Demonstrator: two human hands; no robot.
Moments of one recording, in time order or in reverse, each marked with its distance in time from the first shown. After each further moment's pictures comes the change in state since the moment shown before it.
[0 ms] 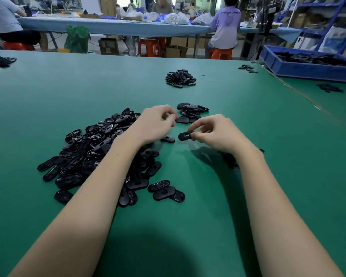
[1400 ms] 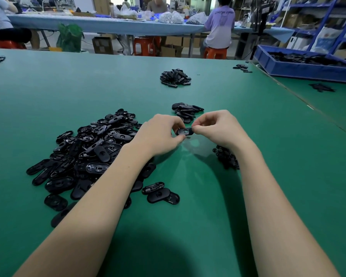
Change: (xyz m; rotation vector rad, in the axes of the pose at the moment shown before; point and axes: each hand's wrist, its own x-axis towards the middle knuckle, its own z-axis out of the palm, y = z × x) left_hand -0.005 0.007 0.027 0.314 -0.033 0.148; right_hand -0.003 -0.003 -0.011 0.123 0.147 0.113
